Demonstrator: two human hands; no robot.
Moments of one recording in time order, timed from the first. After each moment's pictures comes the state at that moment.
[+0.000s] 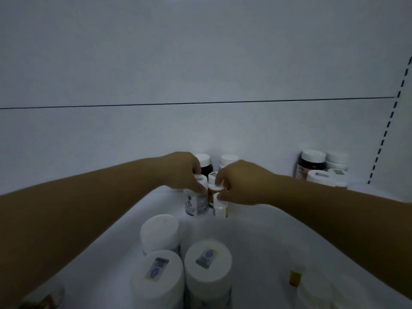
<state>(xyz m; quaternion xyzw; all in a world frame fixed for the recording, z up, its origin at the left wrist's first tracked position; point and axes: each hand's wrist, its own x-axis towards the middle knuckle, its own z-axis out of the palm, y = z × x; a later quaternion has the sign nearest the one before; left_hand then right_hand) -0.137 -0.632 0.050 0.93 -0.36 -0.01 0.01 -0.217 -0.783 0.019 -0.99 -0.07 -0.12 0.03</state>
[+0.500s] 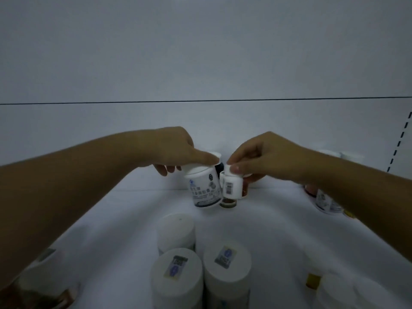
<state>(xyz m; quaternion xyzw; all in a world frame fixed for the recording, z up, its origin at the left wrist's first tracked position) -0.157 -0.592 0.097 0.94 -0.29 -0.05 0.17 -0.239 -0.791 0.063 -0.90 -0.09 -0.10 0.42</state>
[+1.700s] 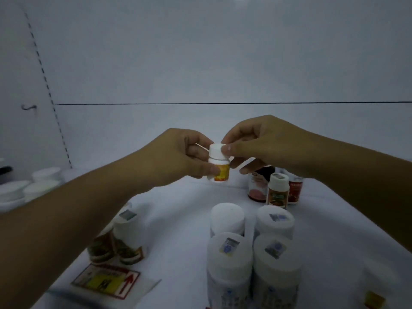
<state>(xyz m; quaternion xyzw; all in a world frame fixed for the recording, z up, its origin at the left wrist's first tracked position) -0.223 -0.505 0.084 0.84 -0.29 0.00 0.46 -0.240 -0.696 0.096 -0.87 -0.20 -0.06 0.45</state>
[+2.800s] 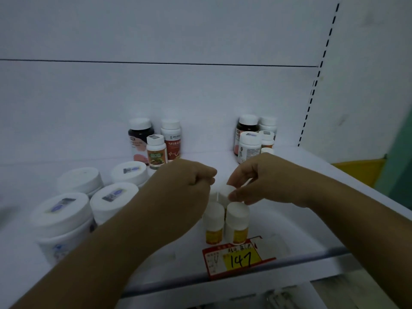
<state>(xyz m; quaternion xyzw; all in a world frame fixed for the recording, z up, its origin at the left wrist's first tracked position) -0.337 -0.679 -0.002 0.85 -0.36 -0.01 0.39 -0.379 -0.865 -0.008 -0.91 0.05 -0.01 0.41</state>
